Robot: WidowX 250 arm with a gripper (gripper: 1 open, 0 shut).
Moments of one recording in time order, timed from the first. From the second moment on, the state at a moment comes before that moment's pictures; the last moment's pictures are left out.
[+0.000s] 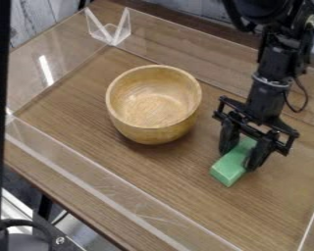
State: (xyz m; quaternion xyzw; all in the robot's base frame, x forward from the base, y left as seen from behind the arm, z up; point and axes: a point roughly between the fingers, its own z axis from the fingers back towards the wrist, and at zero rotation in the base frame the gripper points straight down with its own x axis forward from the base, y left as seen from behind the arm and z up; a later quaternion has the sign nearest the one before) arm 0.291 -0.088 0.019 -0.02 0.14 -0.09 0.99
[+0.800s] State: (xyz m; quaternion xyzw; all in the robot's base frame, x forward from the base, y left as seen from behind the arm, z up) arm 0.292 -0.081 0.084 -0.03 0.10 -0.09 0.99
